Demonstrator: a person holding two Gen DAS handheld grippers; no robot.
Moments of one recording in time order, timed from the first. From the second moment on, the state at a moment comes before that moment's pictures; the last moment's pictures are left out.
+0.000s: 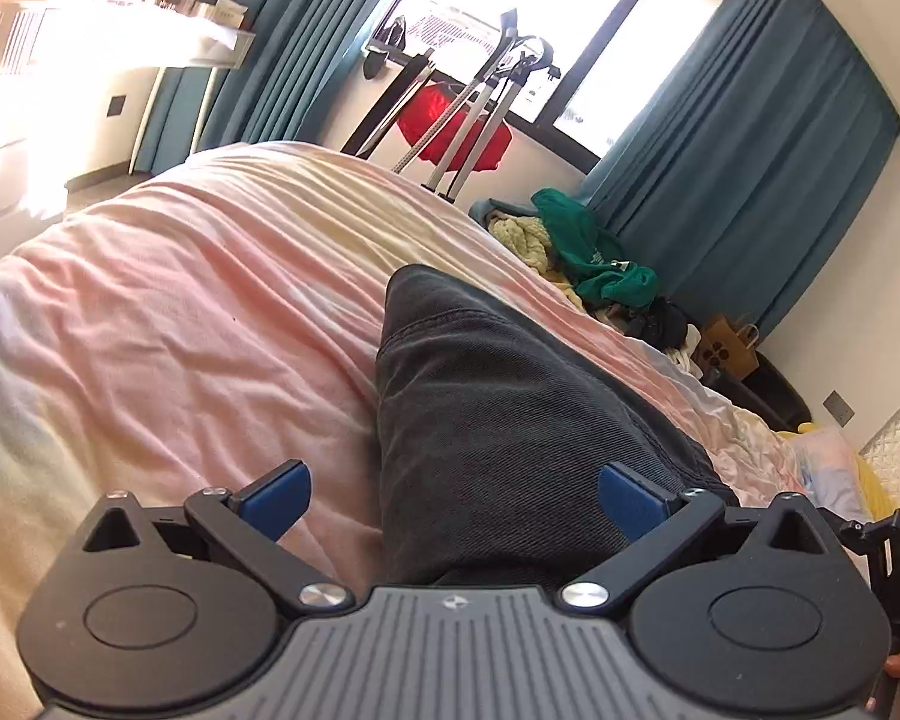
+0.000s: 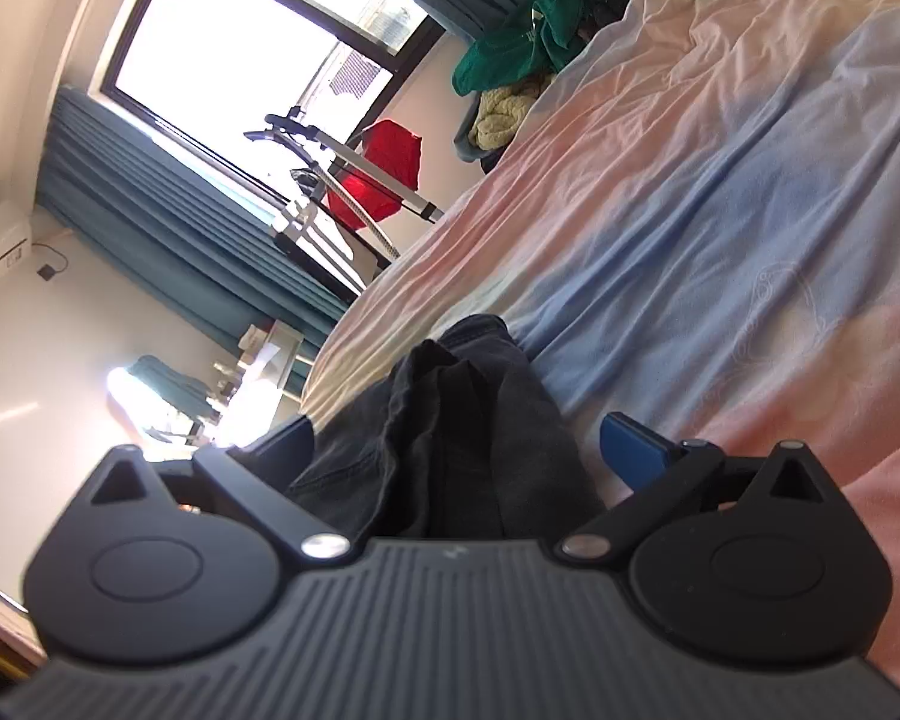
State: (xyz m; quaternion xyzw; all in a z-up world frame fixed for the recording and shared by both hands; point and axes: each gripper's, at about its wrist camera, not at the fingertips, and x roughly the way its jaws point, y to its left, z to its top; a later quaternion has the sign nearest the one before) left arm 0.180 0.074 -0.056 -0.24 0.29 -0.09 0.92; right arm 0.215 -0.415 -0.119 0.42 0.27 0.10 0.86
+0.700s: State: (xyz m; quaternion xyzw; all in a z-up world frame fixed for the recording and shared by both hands) left arm 0.210 0.049 -0.105 -0.24 0.36 -0.13 0.89; right arm 0.252 -0.368 -0.173 0.33 0.36 0.12 0.86
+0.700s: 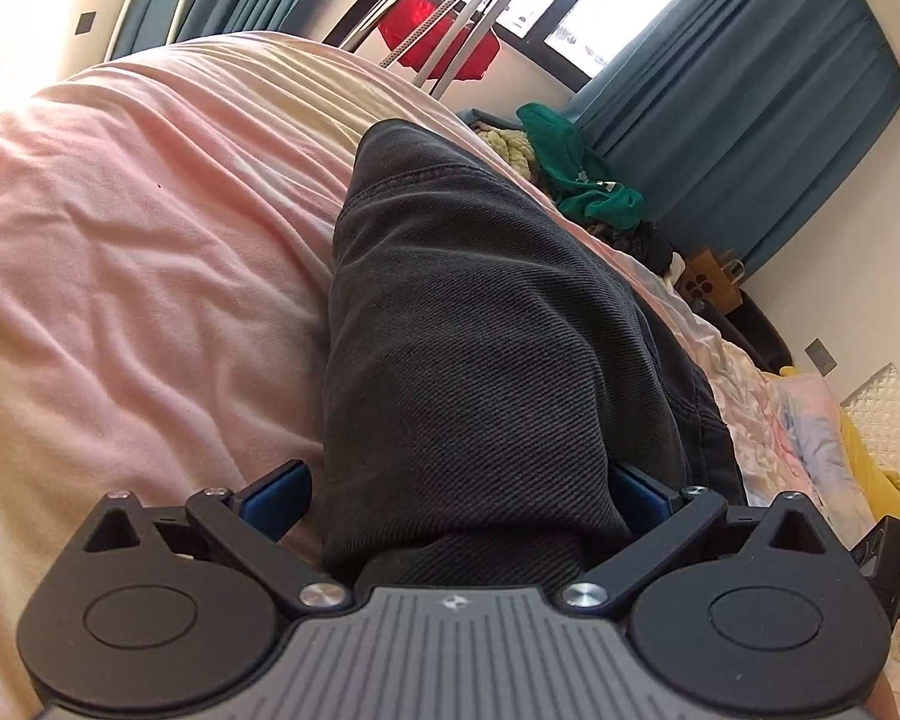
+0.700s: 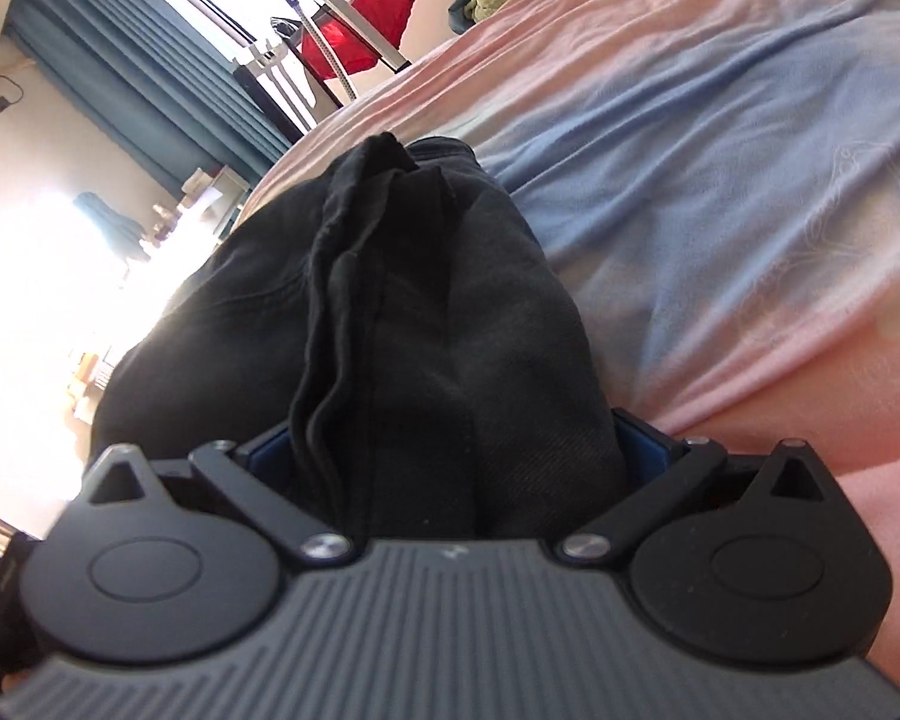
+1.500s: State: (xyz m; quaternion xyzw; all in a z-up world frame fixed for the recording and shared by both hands) left arm 0.184 0.037 -0.079 -0.22 0.34 -0.08 0.91; right arm 0.235 -0.333 -0.122 0.29 0.31 0.11 0.90
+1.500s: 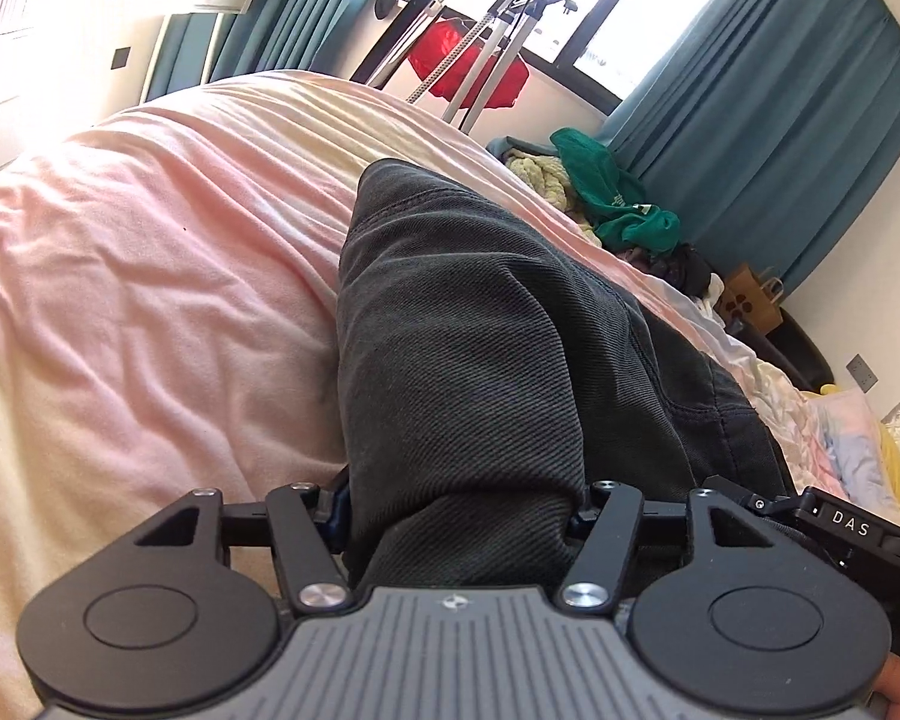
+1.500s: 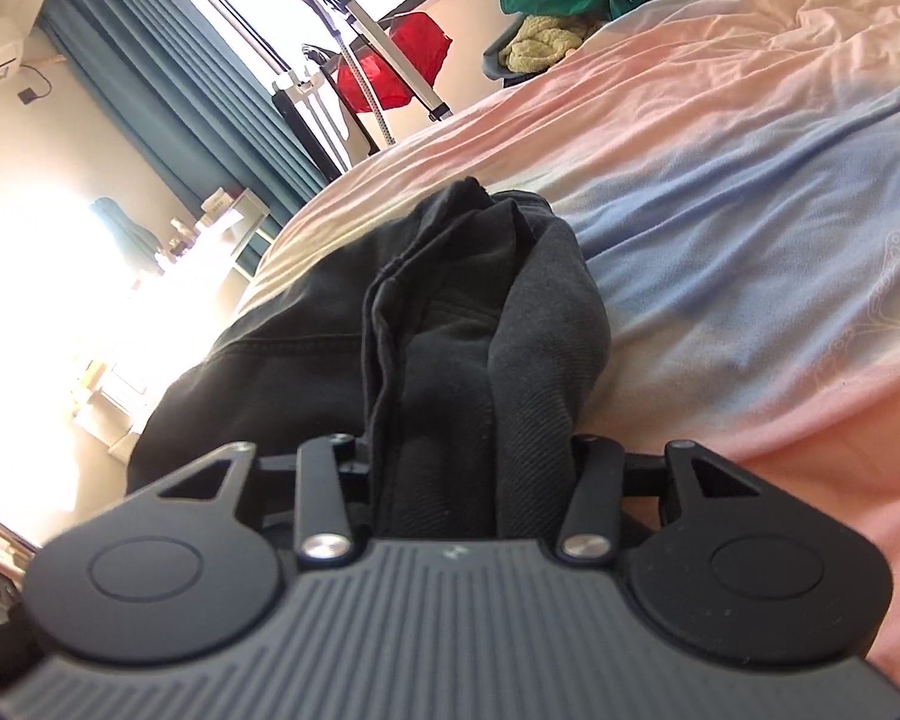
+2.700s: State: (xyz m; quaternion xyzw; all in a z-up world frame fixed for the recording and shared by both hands) left arm 0.208 -0.442 0.075 -0.17 0.28 -0.34 0.88; right arm 0.102 -0.725 0.013 0.34 0.06 -0.05 0.94
